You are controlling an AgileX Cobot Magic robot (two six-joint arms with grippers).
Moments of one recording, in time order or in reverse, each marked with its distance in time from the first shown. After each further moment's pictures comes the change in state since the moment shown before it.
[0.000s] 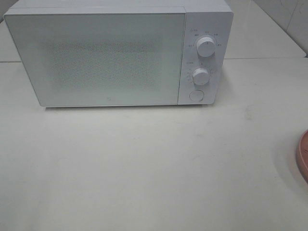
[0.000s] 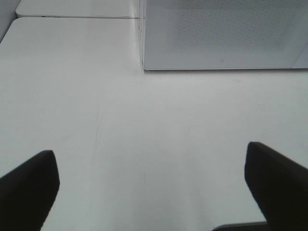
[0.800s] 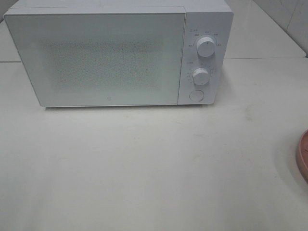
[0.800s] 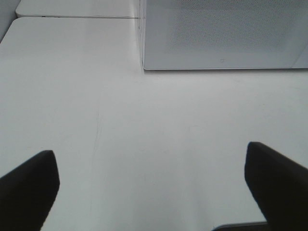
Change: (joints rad) left arm 0.000 0.000 0.000 0.000 0.000 0.000; right arm 0.000 0.398 0.035 0.000 -0.369 0.001
